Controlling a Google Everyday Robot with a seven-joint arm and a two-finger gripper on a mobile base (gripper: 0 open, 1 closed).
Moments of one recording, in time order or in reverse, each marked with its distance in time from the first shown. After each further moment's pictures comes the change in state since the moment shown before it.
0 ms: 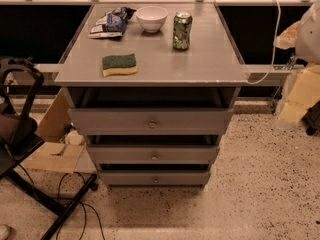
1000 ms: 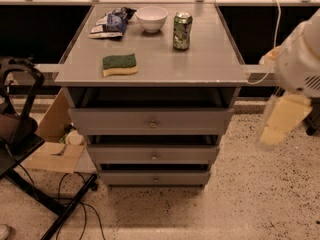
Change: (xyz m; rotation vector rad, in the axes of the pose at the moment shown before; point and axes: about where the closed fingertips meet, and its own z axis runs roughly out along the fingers) arm -0.013 0.025 0.027 0.021 0.007 -0.016
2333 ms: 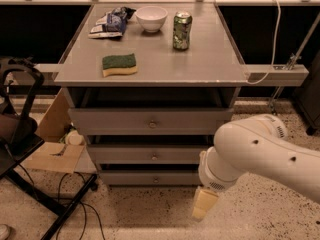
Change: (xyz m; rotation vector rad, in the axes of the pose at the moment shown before) arm -0.013 0.120 0.273 -0.192 -0.038 0.050
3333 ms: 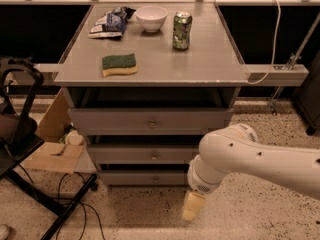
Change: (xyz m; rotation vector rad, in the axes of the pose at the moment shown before) arm -0.004 -0.001 0.079 -0.094 -0.001 0.005
